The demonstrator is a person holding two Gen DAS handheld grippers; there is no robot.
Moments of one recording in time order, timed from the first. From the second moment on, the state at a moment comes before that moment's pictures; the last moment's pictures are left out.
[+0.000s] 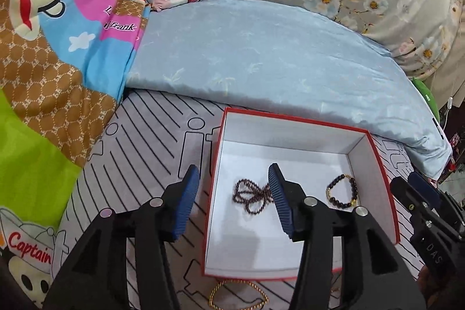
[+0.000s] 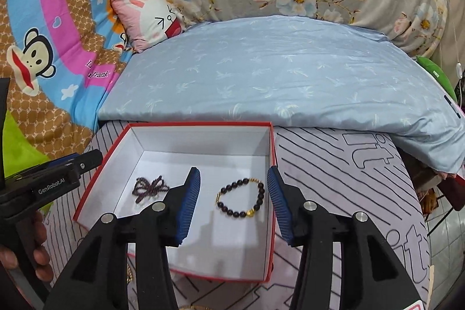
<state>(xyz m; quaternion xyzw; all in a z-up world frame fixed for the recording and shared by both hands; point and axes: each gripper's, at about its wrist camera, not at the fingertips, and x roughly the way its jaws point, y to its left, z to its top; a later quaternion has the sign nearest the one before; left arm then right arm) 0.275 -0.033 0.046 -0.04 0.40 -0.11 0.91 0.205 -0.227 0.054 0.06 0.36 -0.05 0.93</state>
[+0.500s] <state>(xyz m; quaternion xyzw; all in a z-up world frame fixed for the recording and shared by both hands) 0.203 -0.014 0.052 -0.04 0.40 -0.11 0.91 0.128 -0.212 0.054 0.06 0.37 -0.05 0.93</state>
